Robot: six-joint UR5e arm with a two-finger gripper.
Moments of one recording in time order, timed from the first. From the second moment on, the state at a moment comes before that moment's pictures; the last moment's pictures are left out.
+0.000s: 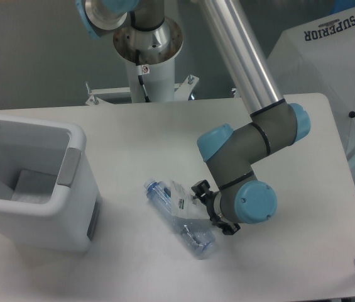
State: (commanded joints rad) arm 2.50 -2.27 -1.32 -1.50 1.50 1.41
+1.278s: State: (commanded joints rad) arm 2.57 -2.11 -1.32 -1.50 1.27 1.40
